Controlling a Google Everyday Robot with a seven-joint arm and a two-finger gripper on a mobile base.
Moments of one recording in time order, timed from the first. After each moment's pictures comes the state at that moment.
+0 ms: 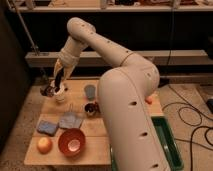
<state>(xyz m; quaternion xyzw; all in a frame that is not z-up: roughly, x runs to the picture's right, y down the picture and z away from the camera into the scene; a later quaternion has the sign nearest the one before) -0.226 -0.081 0.723 -0.21 -0.48 -0.40 0.75</state>
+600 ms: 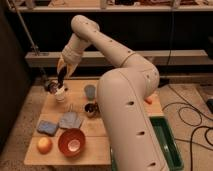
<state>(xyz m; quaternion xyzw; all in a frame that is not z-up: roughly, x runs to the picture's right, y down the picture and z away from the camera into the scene) -0.211 -0.095 0.737 -0.21 -0.47 -0.38 0.77</state>
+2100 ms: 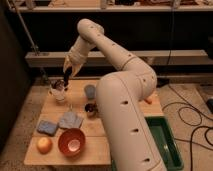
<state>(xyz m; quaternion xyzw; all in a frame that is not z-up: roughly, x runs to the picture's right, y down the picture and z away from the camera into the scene) -0.196 -0.102 0.779 -0.21 -0.45 -0.36 0.79</state>
